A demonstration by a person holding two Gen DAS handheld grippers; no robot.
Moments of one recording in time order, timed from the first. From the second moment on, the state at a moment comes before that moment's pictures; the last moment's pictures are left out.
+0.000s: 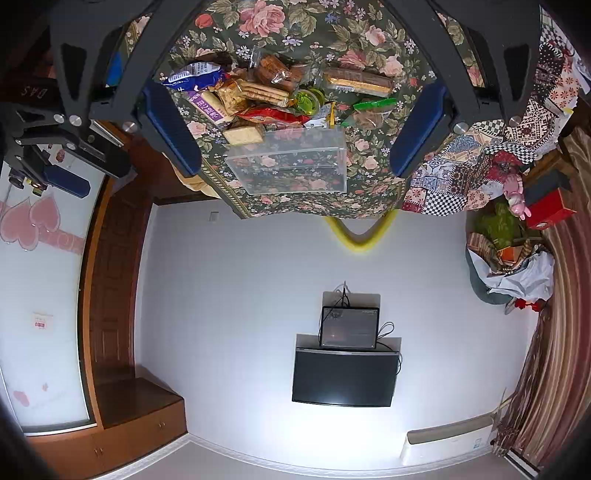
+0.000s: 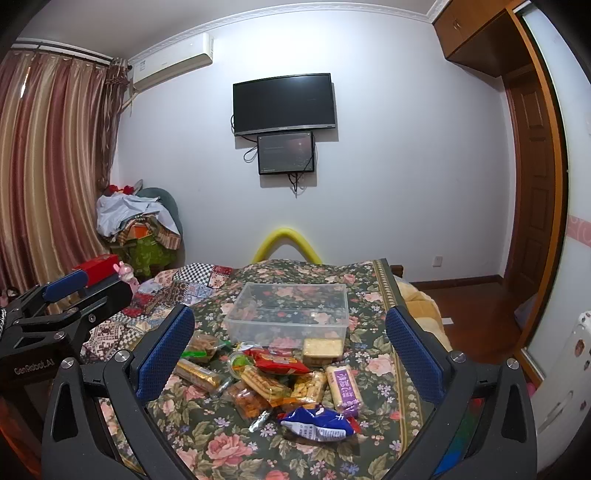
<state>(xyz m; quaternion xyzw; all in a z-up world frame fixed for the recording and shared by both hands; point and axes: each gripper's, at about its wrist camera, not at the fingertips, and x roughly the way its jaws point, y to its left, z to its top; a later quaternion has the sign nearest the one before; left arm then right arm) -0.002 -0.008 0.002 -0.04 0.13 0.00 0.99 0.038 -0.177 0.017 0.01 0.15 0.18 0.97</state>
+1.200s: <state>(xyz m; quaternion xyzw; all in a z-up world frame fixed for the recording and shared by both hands) 0.029 0.003 -0.024 -0.04 0.18 0.00 0.98 0.071 -0.180 -0.012 0.00 0.21 0.17 0.96</state>
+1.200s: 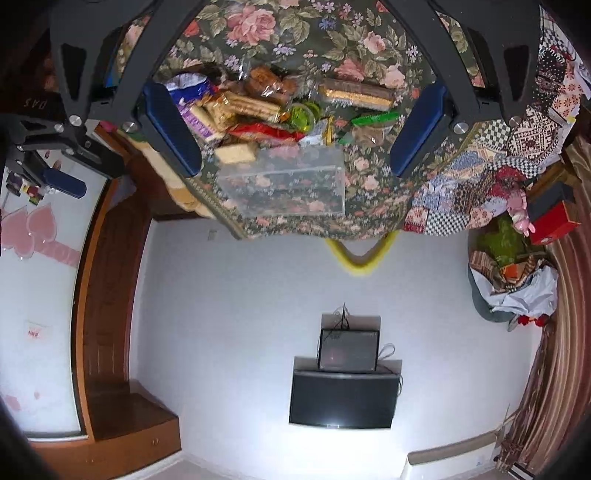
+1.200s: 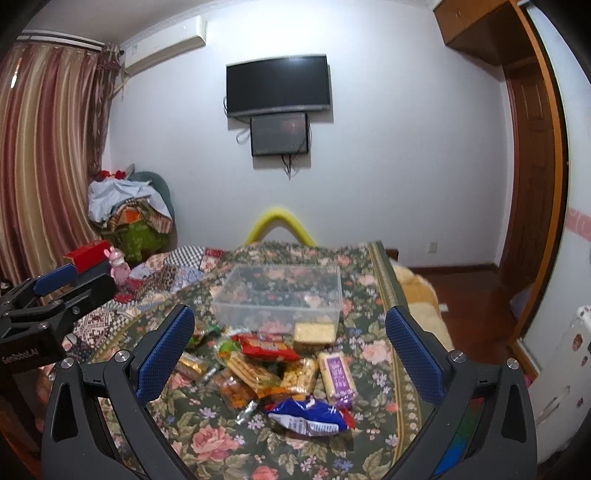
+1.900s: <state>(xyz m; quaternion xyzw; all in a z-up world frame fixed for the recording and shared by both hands) 0.113 0.051 -0.141 -0.05 0.36 0.02 0.93 0.129 -0.204 -0.107 0.03 0.40 0.16 0.90</state>
